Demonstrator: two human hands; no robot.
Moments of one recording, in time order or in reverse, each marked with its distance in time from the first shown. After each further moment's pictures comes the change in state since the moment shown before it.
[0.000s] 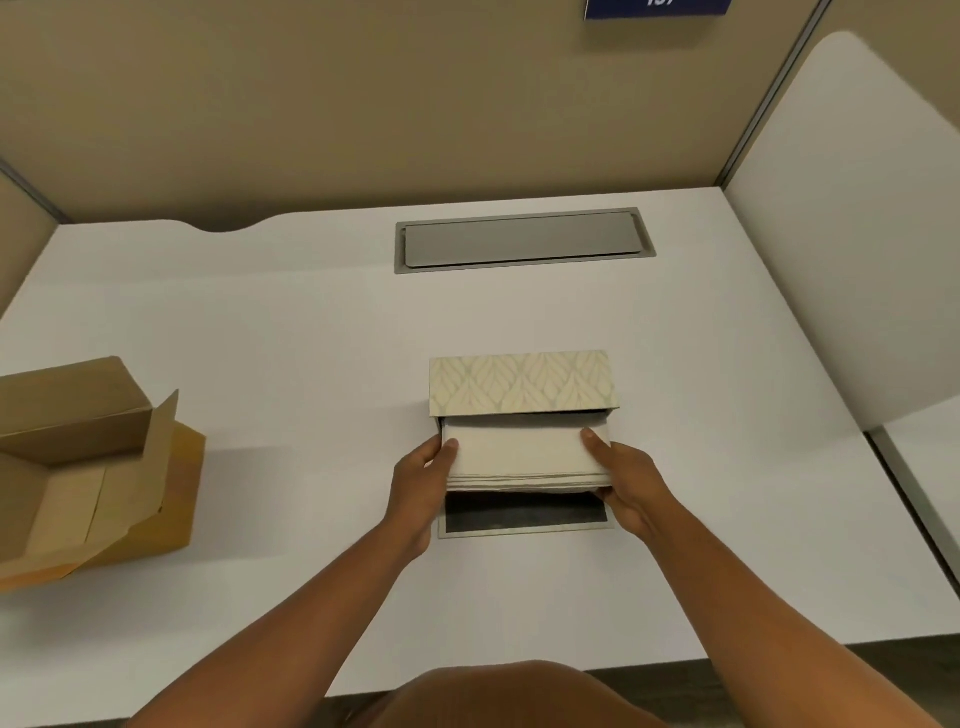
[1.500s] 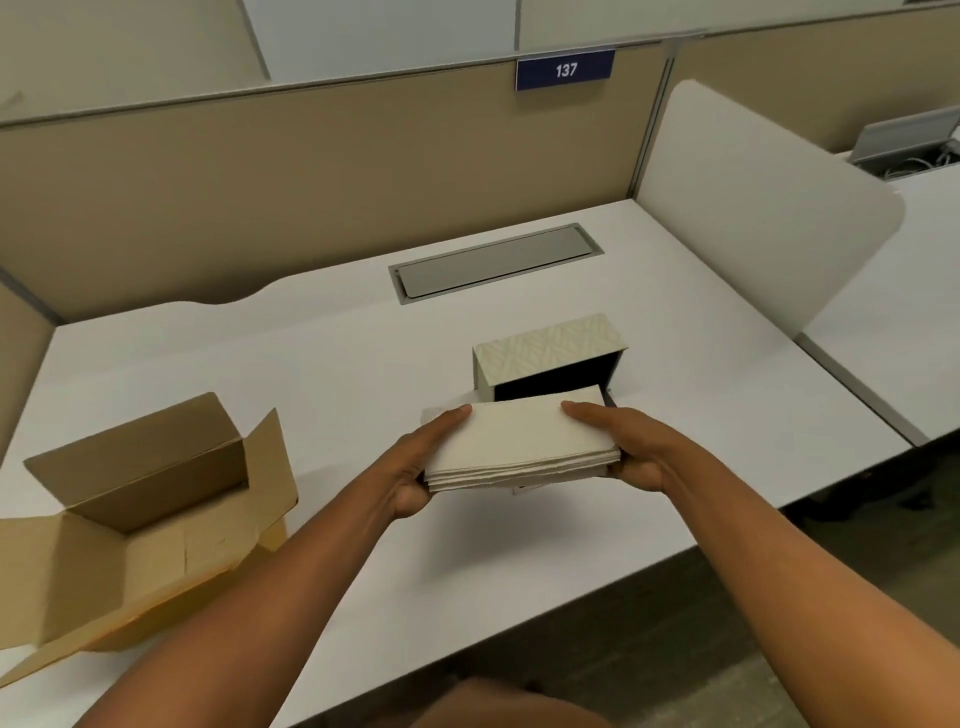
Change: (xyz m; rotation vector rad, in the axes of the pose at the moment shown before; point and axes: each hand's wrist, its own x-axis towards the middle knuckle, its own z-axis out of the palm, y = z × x) left_hand -0.037 0.060 -0.140 -0.015 -0.488 -0.248; right_hand -0.150 0.017 0.105 0.043 -0.092 -0.039
